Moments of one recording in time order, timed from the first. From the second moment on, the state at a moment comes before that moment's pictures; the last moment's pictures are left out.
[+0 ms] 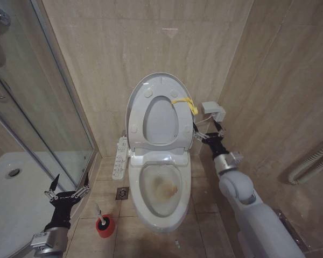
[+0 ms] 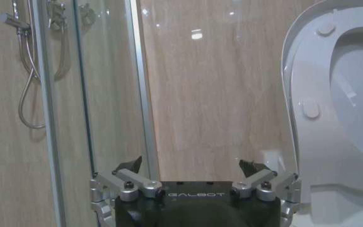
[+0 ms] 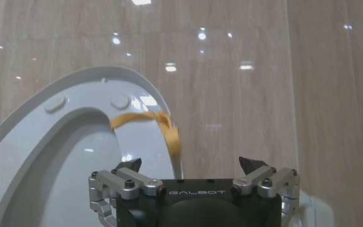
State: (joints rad) left arm 1.64 -1.22 -0.66 -2.10 -0.21 -0.22 -0.21; right arm -1.02 1.17 0.42 1.93 0.39 -0.01 0.14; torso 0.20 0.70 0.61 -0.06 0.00
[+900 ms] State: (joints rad) left arm 1.64 -1.22 -0.66 -2.10 -0.21 -0.22 -0.21; right arm -1.39 1.34 0.53 2.06 0.24 0.04 0.19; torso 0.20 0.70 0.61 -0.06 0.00
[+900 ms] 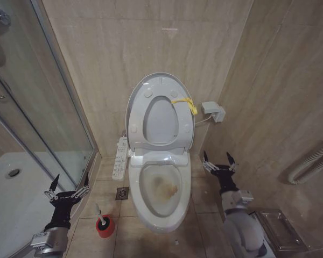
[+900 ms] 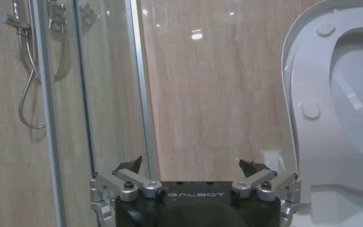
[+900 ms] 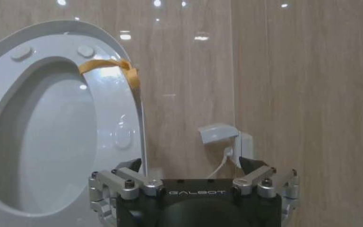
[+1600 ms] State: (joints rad) left arm 1.64 -1.22 -0.66 -2.10 -0.21 -0.22 -0.21; right arm -1.46 1.42 0.52 2.12 0.17 0.06 0.13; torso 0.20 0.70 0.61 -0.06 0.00
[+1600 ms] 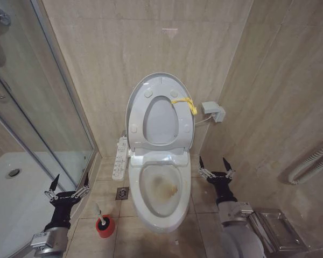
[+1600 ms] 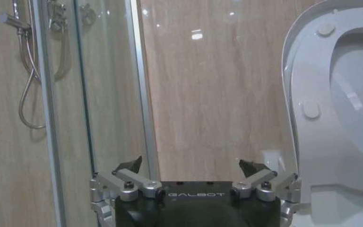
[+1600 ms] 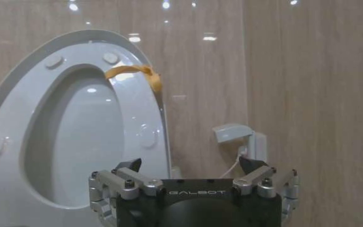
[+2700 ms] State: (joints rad) left arm 1.64 -1.22 -0.66 -2.10 -0.21 -0.22 -0.21; right arm -1.45 1.42 0.51 2.11 0.18 0.06 0.12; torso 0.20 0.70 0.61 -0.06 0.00
